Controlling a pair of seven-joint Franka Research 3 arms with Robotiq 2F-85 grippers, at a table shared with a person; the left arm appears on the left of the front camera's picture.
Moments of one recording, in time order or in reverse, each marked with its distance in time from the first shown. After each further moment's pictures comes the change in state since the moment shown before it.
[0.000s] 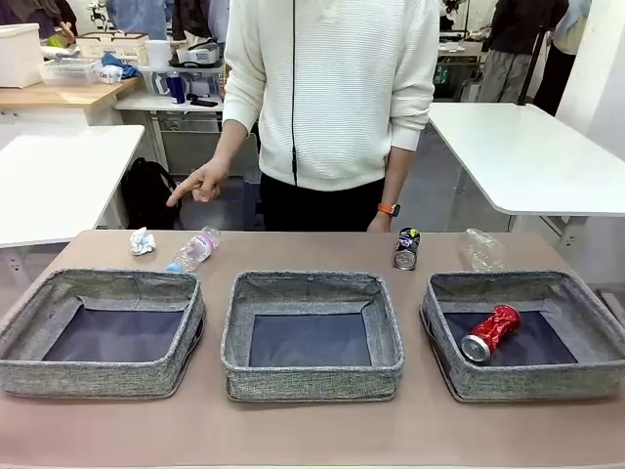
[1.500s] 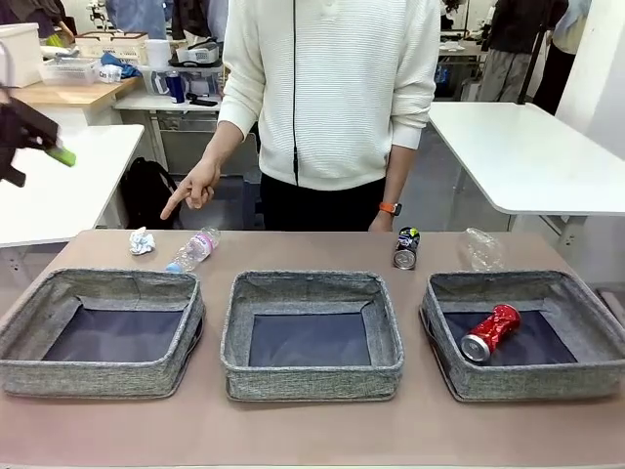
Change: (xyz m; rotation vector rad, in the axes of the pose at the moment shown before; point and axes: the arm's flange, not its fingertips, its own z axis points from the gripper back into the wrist) left arm 0.150 0.001 -0.080 1.058 -0.176 -0.156; right arm 0.000 0.000 0.000 0.000 0.001 0.000
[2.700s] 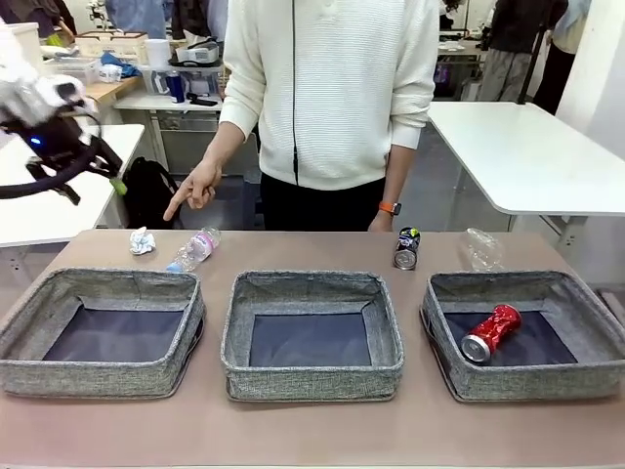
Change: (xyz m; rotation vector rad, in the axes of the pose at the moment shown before) left arm 0.119 0.049 -0.167 0.029 0.318 0.044; right arm 0.000 0.000 -0.001 0.000 0.002 0.000
